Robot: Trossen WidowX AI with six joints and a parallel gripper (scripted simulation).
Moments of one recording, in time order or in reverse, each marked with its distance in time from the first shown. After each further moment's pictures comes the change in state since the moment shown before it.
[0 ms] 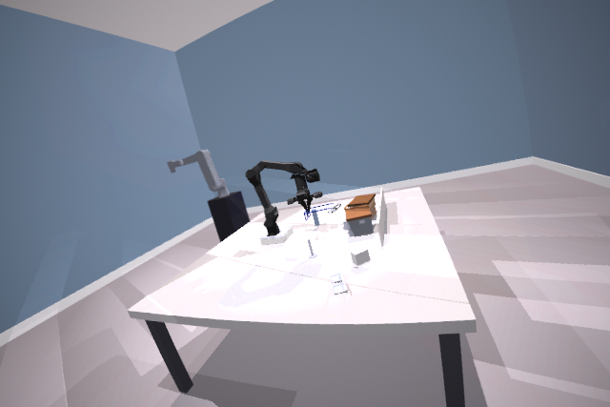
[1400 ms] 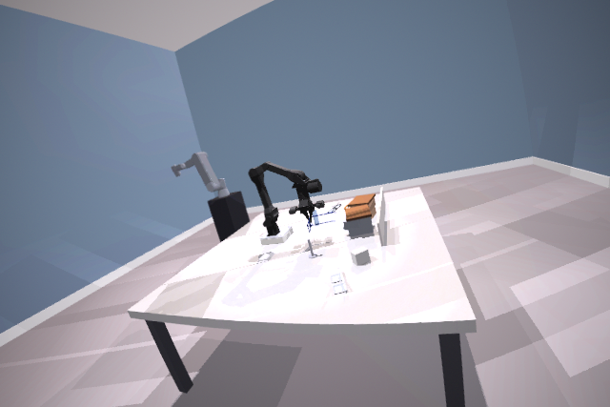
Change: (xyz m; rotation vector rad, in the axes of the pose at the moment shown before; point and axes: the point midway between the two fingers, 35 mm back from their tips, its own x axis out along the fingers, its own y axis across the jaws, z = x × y) arm 0.047 0.002 0.022 -0.034 0.108 -0.012
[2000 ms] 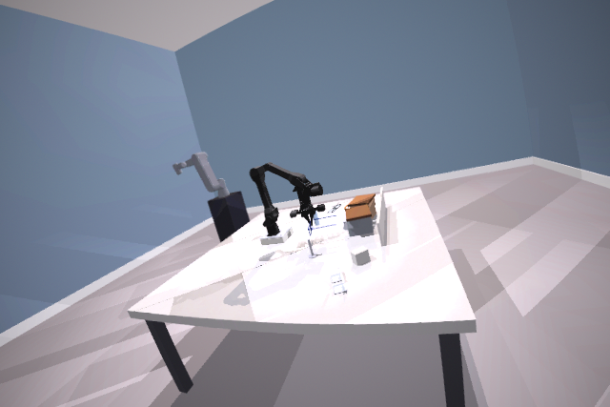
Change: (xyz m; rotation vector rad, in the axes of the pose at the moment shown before) arm 0.019 0.000 0.001 0.005 0.001 -0.003
